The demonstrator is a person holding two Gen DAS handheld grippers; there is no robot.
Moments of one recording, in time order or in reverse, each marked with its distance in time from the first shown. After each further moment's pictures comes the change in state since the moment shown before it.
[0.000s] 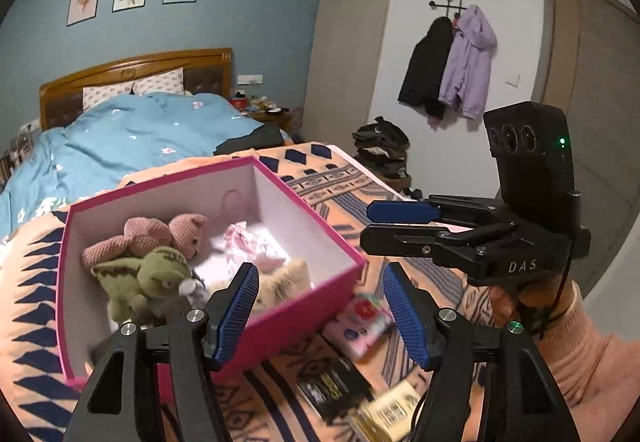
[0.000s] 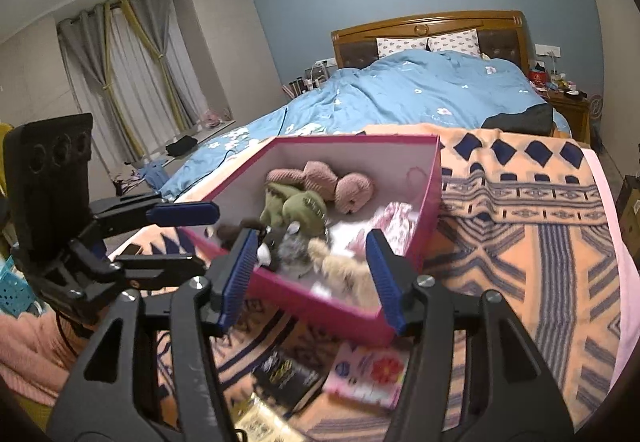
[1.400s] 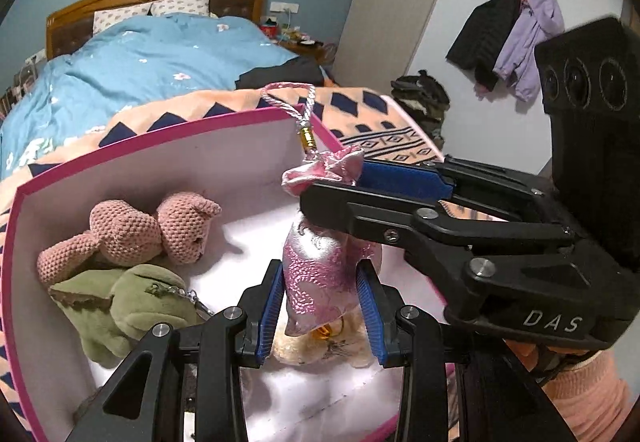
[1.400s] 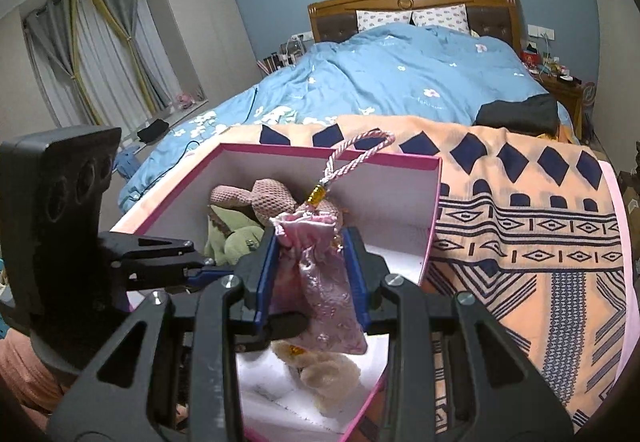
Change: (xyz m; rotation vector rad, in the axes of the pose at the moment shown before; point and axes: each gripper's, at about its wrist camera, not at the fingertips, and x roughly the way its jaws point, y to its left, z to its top) left arm 0.129 0.069 0.042 -0.160 0.259 0.050; right arm 0.113 -0.046 0.069 0.025 0.116 -0.079
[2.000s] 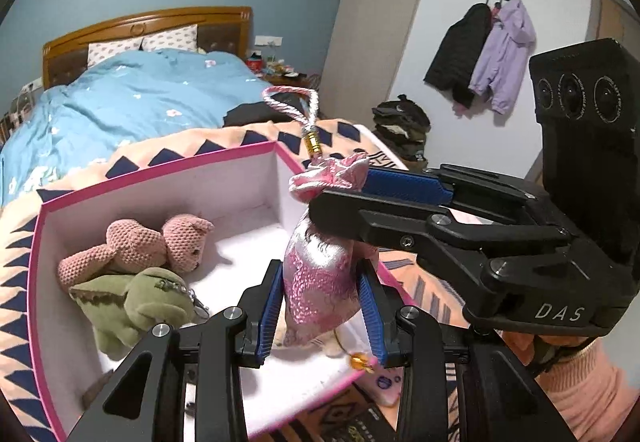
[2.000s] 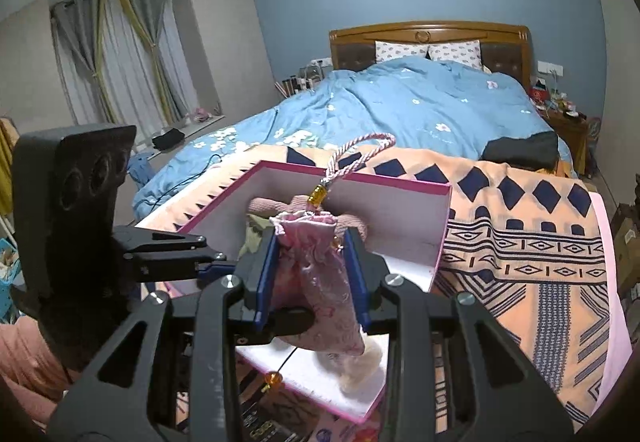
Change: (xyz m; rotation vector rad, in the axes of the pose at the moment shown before) left arm -0.046 -0.016 -0.012 0.047 -0.120 -0.037; right arm -0.050 0.032 -0.007 -0.070 -0.103 0.019
